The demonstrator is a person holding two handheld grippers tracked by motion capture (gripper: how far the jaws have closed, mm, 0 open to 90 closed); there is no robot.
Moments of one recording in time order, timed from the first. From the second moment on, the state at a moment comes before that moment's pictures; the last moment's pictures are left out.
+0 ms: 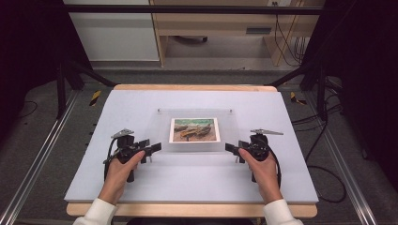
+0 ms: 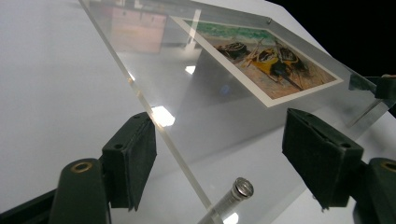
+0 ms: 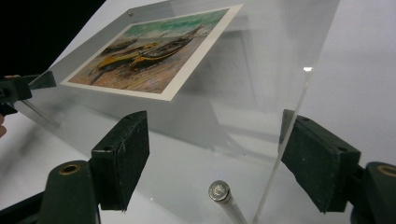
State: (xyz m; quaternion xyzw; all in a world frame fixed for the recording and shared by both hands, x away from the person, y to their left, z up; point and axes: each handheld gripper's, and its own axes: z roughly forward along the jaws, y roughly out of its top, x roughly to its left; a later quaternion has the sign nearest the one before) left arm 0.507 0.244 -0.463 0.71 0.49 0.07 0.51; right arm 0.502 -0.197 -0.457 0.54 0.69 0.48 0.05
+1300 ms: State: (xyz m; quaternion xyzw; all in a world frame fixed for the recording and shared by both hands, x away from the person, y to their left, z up) left arm 0.476 0.248 -0.450 0.72 0.47 0.11 0.50; right arm 0.469 -0.198 -0.446 0.50 0.72 0.47 0.11
